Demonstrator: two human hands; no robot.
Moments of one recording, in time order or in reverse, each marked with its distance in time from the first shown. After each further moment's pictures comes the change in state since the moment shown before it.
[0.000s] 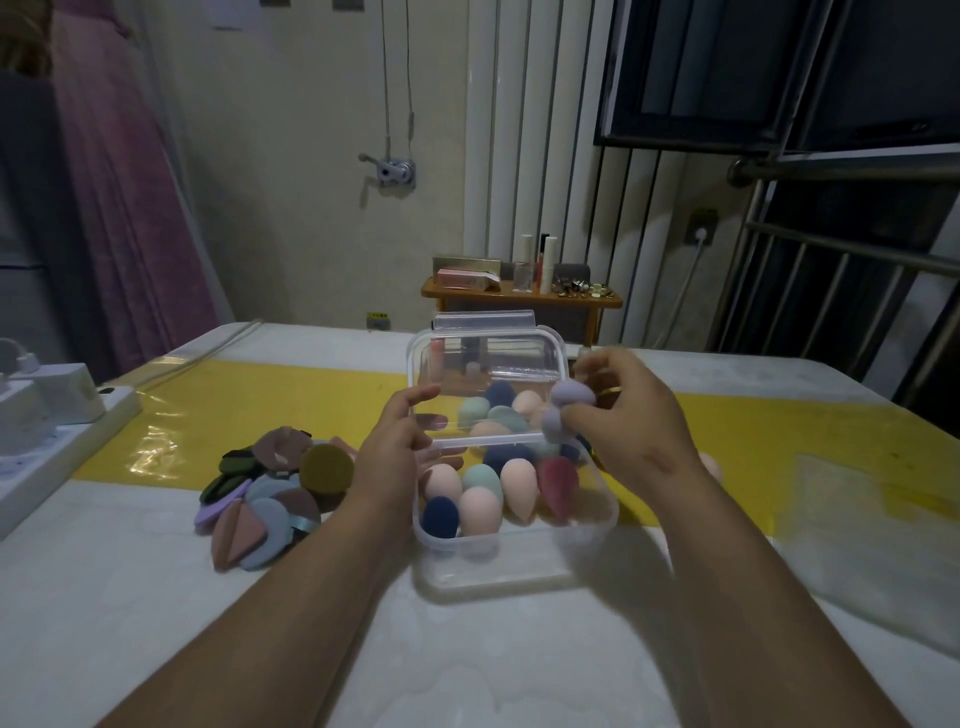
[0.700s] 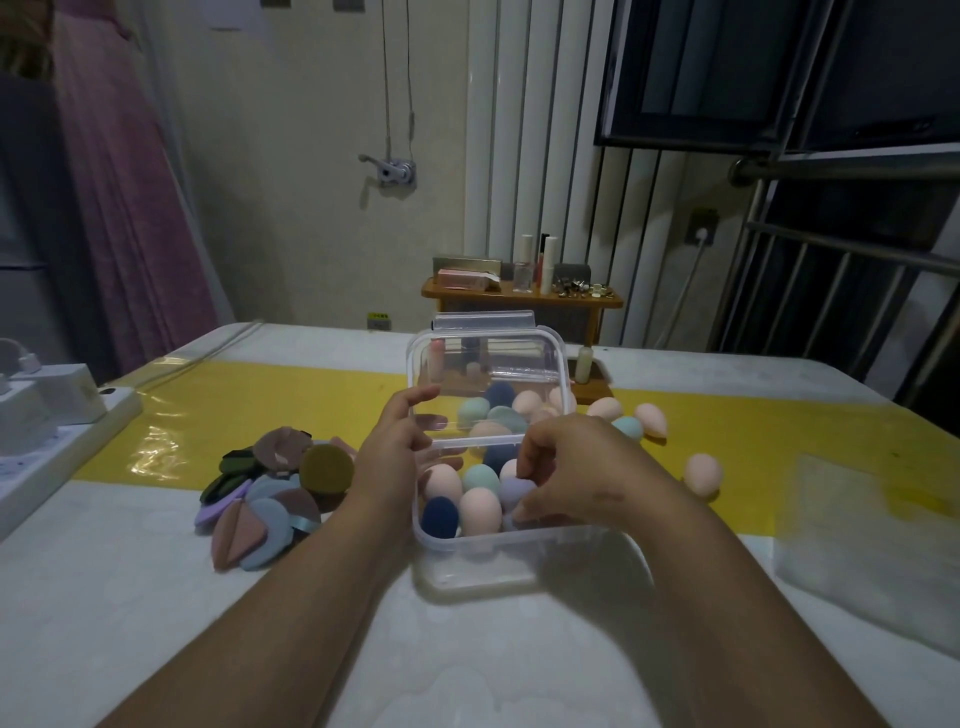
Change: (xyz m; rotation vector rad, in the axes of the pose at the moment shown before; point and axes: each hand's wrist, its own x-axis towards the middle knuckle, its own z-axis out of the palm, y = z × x) left_hand 0.000 -0.002 0.000 -0.024 0.004 0.038; right_hand -0.015 -0.016 0.013 -0.413 -0.501 0.032
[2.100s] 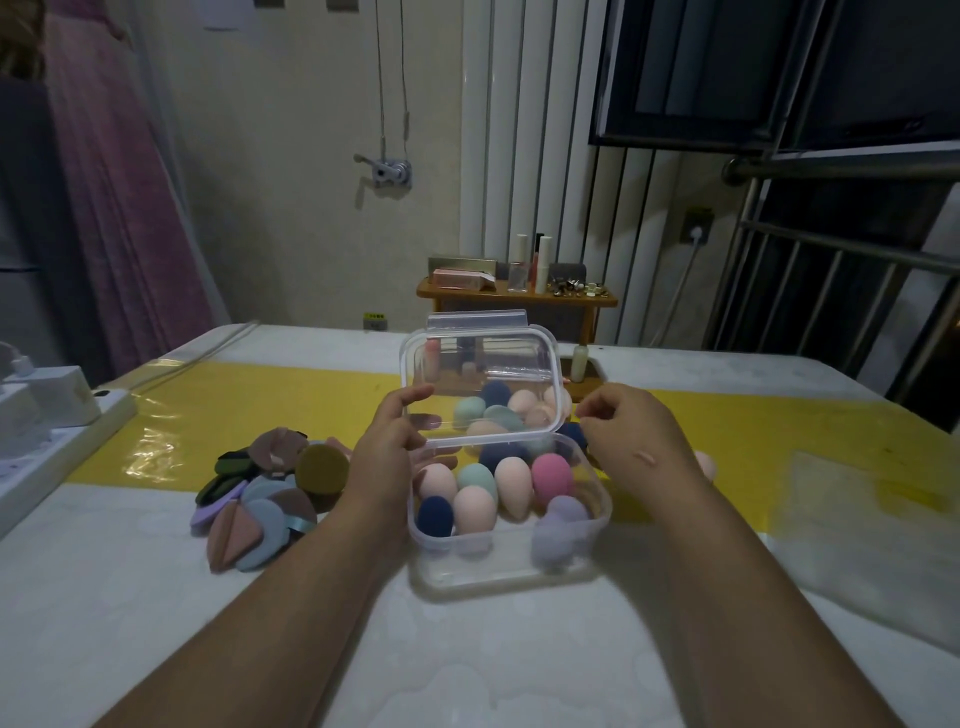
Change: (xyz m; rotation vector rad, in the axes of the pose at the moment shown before) left_hand -0.001 0.002 0.002 -0.005 0.011 -0.034; right_hand 0.019 0.040 -0.006 0.195 0.411 0.224
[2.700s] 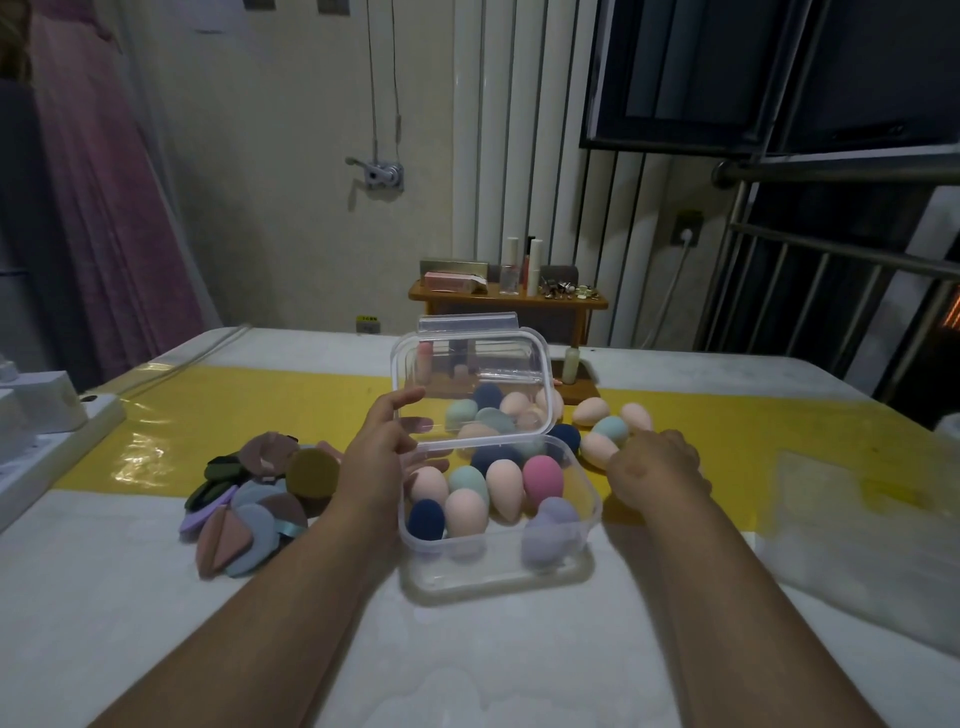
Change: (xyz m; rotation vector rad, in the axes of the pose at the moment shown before) left_hand 0.000 -0.001 -0.001 0.024 -0.003 0.016; right_hand 0.014 0.031 0.006 -0.438 -0.095 0.453
